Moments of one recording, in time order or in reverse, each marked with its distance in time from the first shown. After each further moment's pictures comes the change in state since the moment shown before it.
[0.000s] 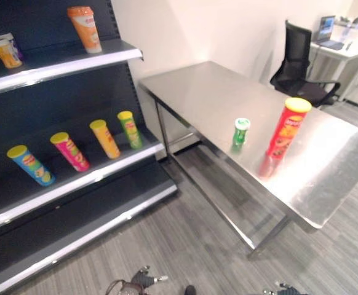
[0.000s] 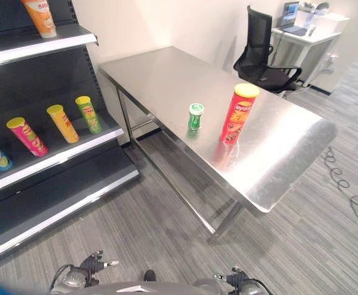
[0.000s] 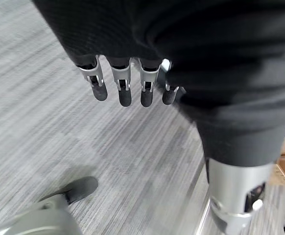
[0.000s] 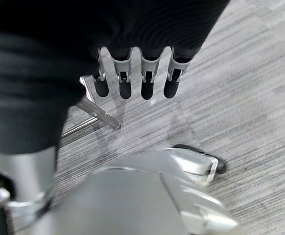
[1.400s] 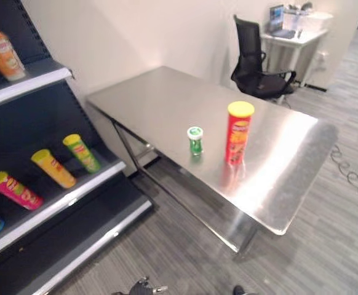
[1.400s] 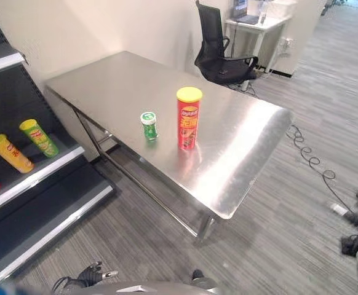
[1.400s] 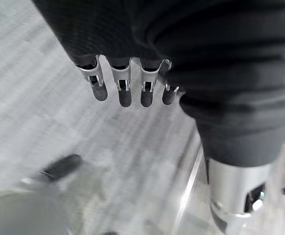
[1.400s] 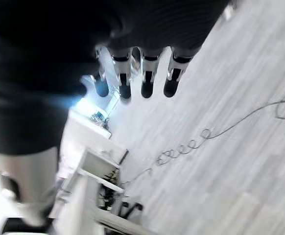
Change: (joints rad) left arm 0.117 -0.037 0.084 -0.075 0.021 -0.010 -0.040; right arm 0.218 -0.691 -0.646 -0.748 0.331 -0.081 0.023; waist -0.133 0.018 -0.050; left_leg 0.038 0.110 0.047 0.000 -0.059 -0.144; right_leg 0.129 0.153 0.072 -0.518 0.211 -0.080
